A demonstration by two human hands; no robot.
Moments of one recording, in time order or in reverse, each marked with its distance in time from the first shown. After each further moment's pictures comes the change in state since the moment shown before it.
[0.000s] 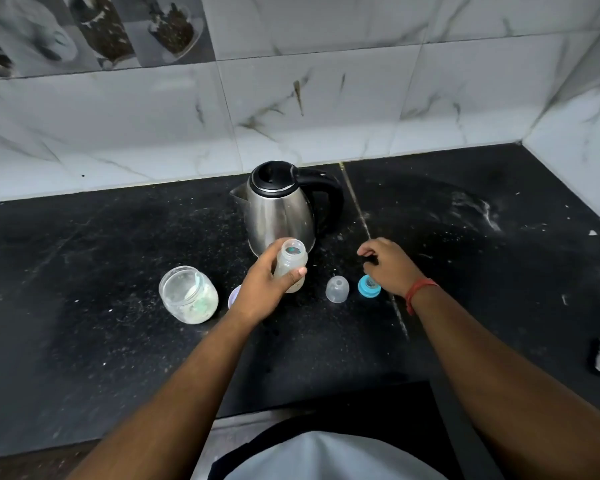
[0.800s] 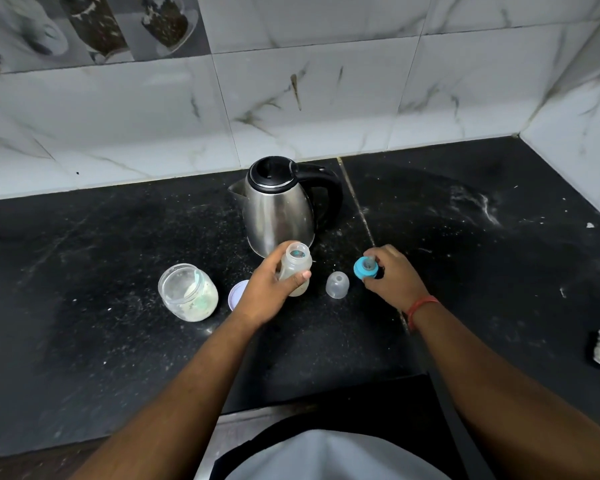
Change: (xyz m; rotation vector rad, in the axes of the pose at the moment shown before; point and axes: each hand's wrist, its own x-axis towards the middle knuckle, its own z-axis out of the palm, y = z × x) left_hand -0.004 -0.007 0.005 0.033 -0.047 -0.040; right_hand -0.032 0.010 0.016 0.062 0.117 0.005
